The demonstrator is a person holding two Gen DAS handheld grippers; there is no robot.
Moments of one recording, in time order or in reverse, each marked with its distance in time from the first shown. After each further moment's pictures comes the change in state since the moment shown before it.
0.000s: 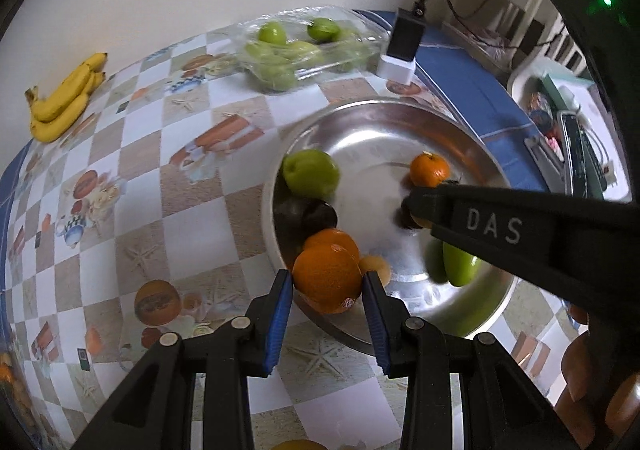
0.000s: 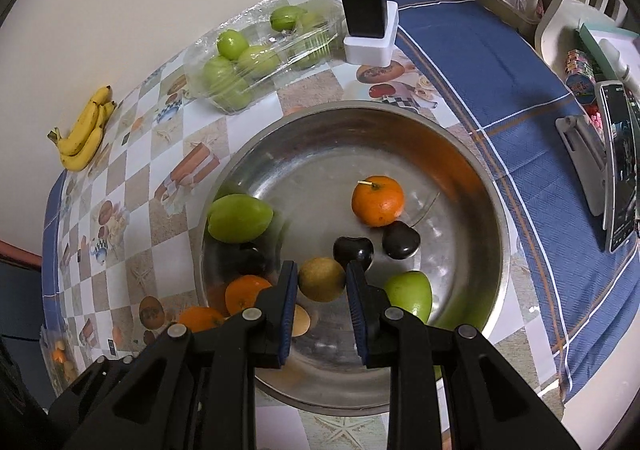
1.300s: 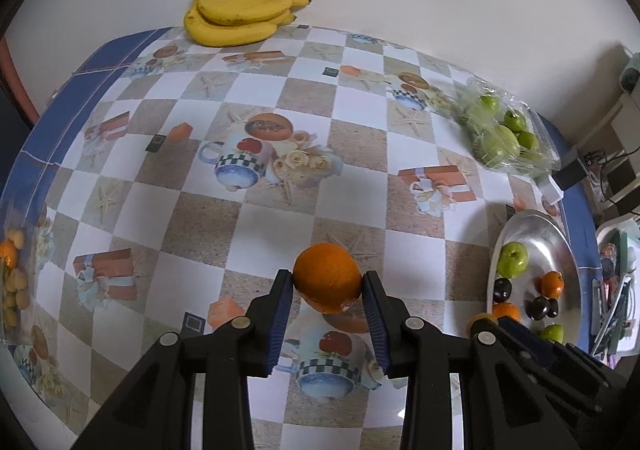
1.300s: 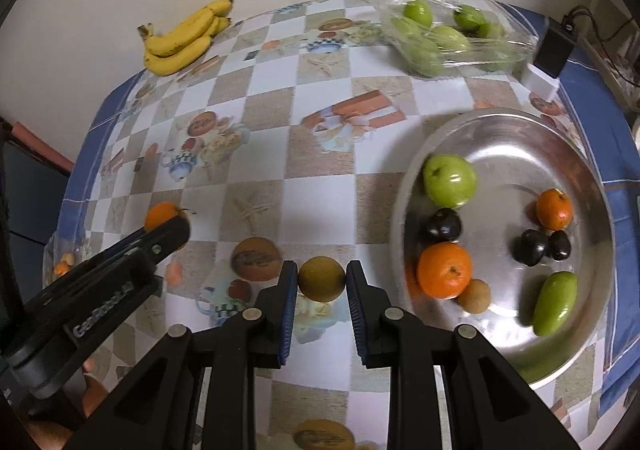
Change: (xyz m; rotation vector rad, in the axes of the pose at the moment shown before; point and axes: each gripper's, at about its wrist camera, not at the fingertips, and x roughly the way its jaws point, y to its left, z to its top) left arm -0.035 0.178 -0.023 -0.489 -0.061 0.128; right arm 0.014 0.132 -0.042 -0.312 0.037 0.091
